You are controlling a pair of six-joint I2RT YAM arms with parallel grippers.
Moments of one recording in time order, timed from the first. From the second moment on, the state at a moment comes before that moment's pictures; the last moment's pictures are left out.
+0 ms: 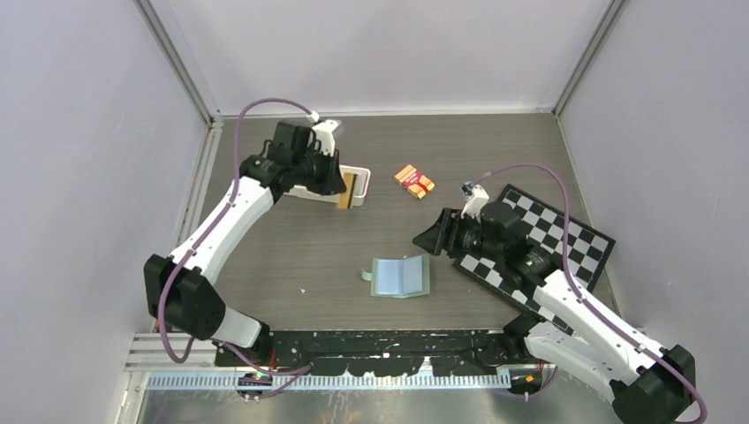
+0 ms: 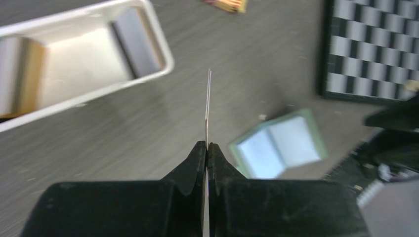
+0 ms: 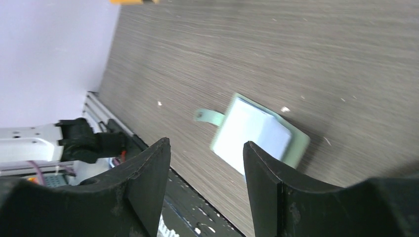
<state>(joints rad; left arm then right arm) -0.40 1.48 1.40 -0.69 0.26 -0.09 0.57 0.82 0.61 -0.27 -0.25 0.64</state>
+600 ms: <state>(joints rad) -0.48 1.34 1.22 -0.47 0.59 -0.23 0.57 0.92 0.61 0.08 -0.39 0.82</state>
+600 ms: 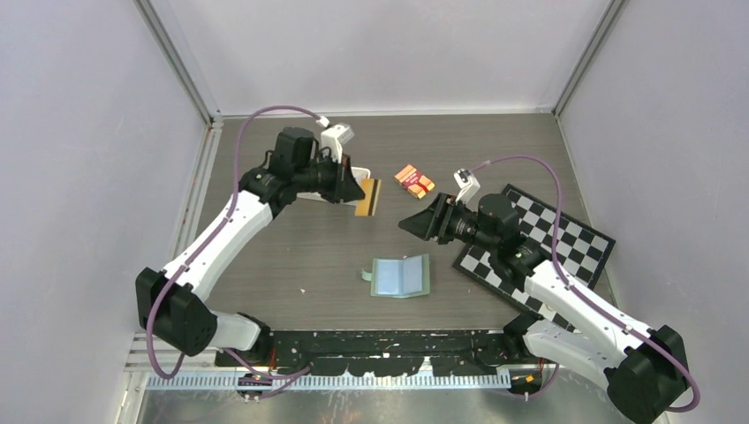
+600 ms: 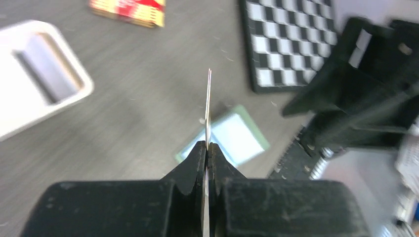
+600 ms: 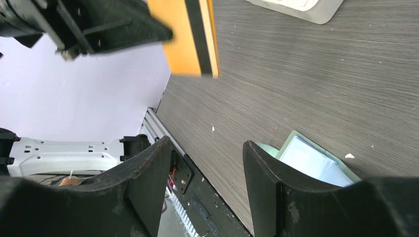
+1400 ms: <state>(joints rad) -0.29 2.07 1.82 -0.73 0.14 -0.09 0.57 0.80 0.62 -0.08 -0.27 0.69</state>
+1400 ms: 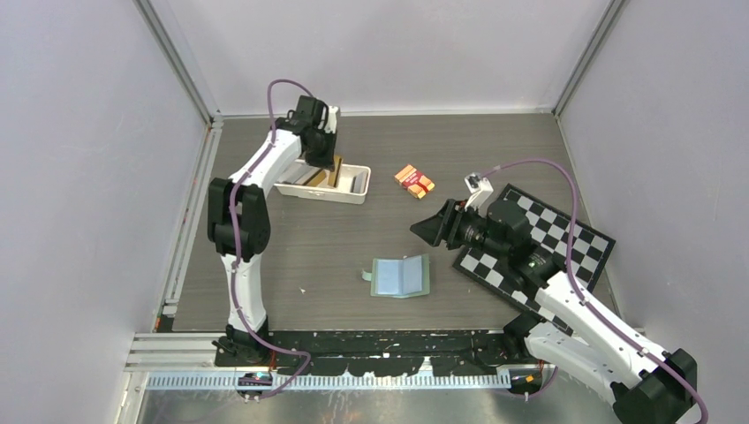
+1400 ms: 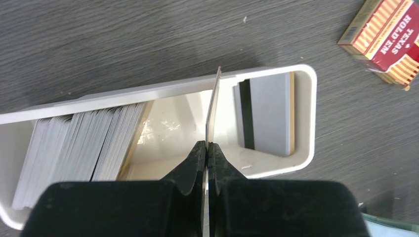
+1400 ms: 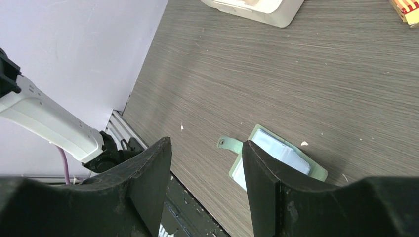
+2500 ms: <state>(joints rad) -0.23 2.07 1.83 -0.82 0.00 0.03 0.57 0.83 0.61 -0.10 -0.27 0.68</state>
